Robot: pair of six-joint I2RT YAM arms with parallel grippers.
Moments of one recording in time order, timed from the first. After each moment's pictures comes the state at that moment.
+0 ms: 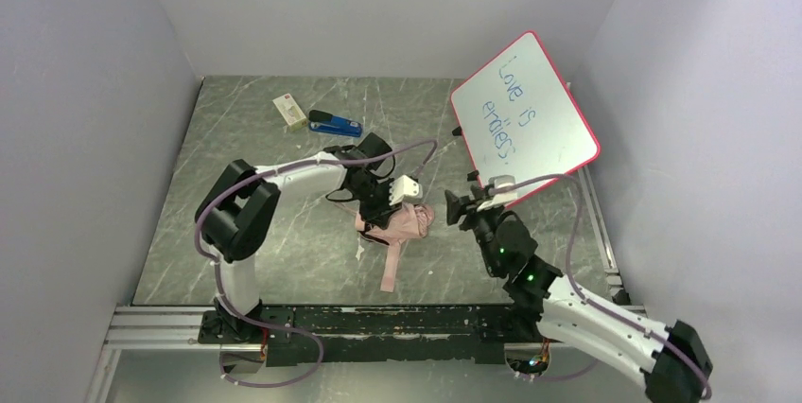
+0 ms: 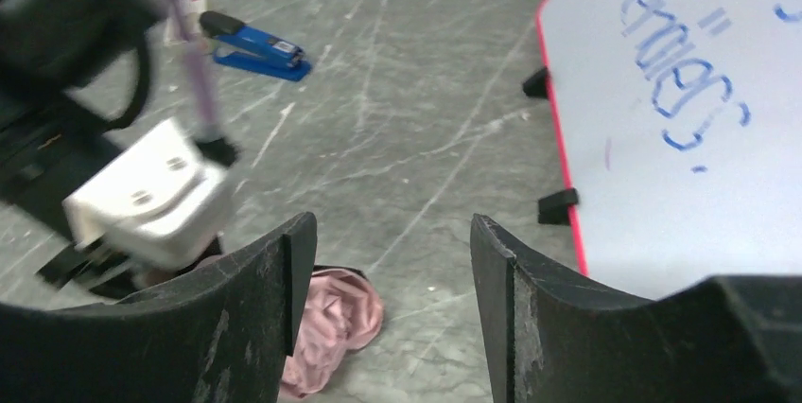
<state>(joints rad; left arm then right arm) -0.71 1.91 1.26 -0.62 0.53 0.74 0.91 0.64 0.21 0.44 0.59 0.07</state>
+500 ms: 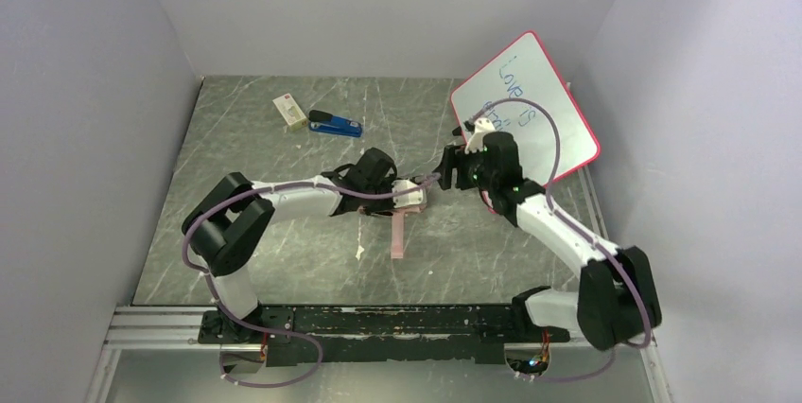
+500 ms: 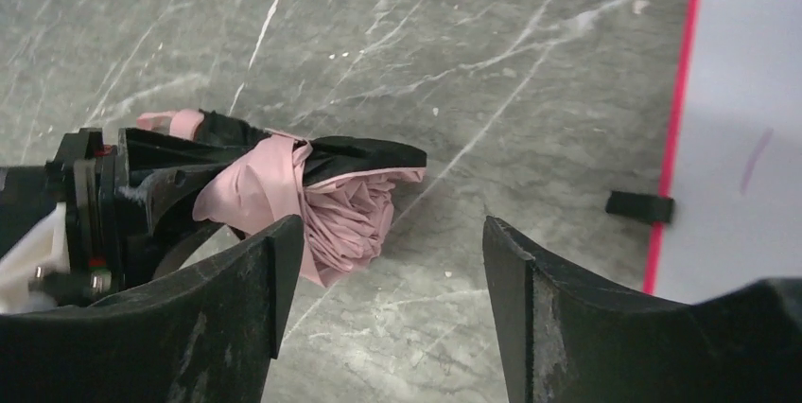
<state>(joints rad) -0.78 1.79 1.03 -0.12 0.13 0.73 0.37 1.21 0.69 0.02 -0.16 0.22</state>
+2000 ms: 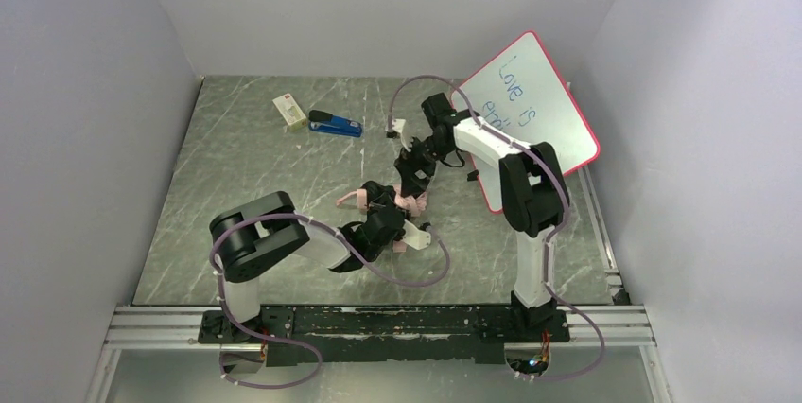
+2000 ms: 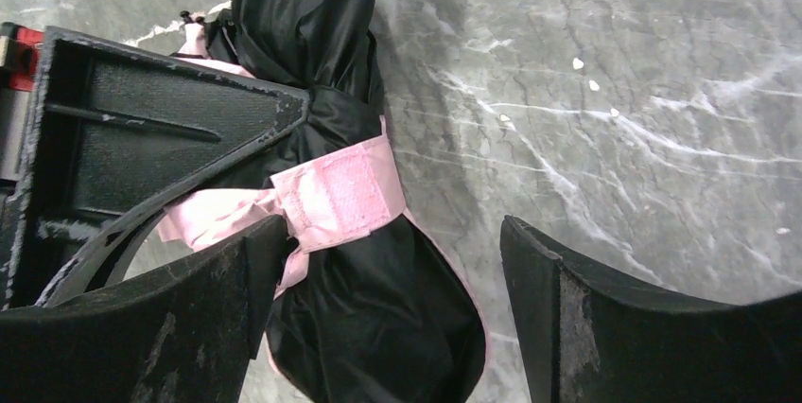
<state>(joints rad) -1.07 1.86 0.68 0.62 -0.53 1.01 0.43 2.03 1.51 -0.72 -0.72 -0.71</state>
